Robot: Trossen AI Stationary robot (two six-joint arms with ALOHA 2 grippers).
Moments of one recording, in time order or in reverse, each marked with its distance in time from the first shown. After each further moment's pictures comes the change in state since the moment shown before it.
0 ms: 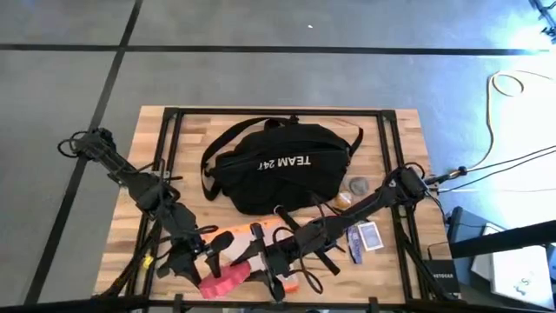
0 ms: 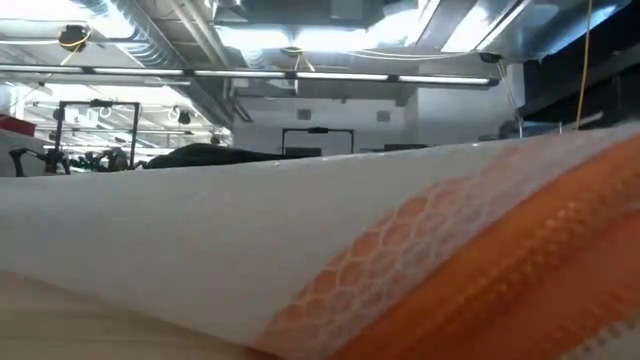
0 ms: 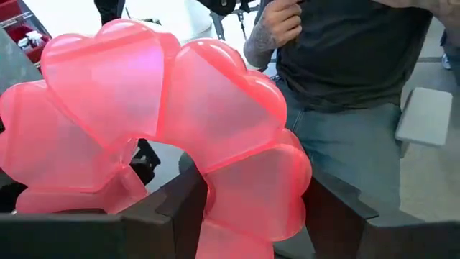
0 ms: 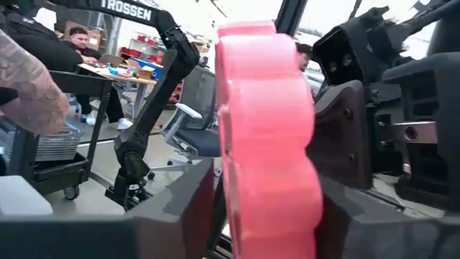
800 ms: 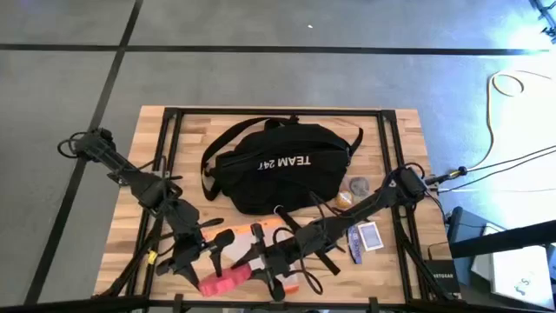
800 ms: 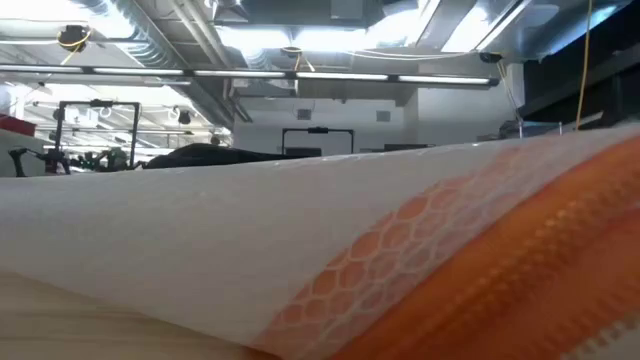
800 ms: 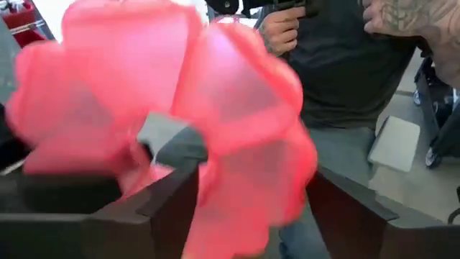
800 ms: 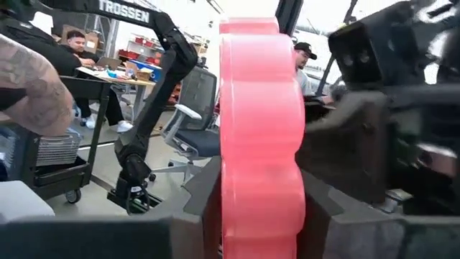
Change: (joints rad) left arm 0.034 0.000 0.001 -0.009 0.080 -0.152; right arm 0.003 0.002 0.000 0.006 0.004 0.021
